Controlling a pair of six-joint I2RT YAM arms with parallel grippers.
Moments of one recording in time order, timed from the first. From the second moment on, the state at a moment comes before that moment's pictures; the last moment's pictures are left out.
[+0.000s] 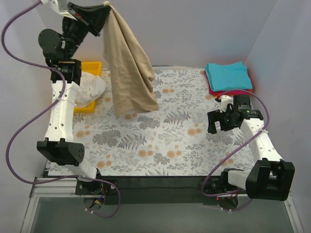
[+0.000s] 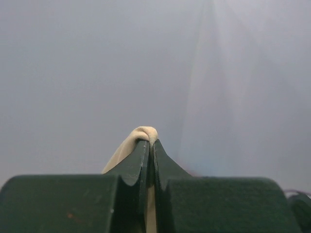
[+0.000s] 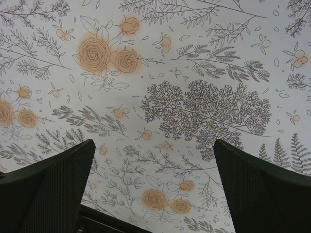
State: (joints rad) left arm -0.03 1.63 2.03 0.33 0.60 -0.56; right arm -0.03 1.19 0.90 -0.79 -0.33 -0.29
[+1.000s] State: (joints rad) left arm -0.19 1.20 1.04 -0.29 0.69 0.06; right arm 0.07 1.29 0.93 -0.74 -0.47 -0.31
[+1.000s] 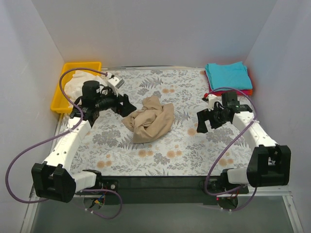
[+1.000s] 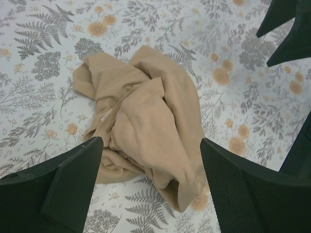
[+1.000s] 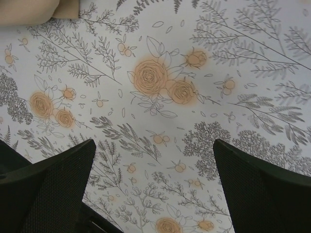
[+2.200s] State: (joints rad) left arm -0.40 1.57 1.69 -0.48 0.51 0.11; right arm 0.16 1.64 1.16 -0.60 -0.59 -0.19
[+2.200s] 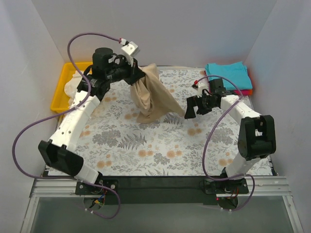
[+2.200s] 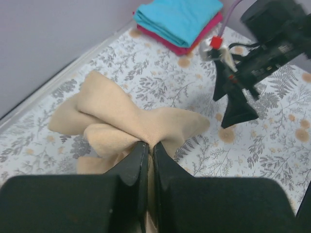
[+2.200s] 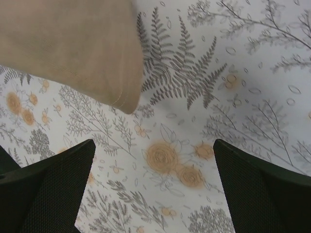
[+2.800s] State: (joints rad) left arm -0.31 1.45 1.50 -0.49 0.60 0.06; right arm 0.35 1.91 1.31 -0.33 -0.64 -0.08
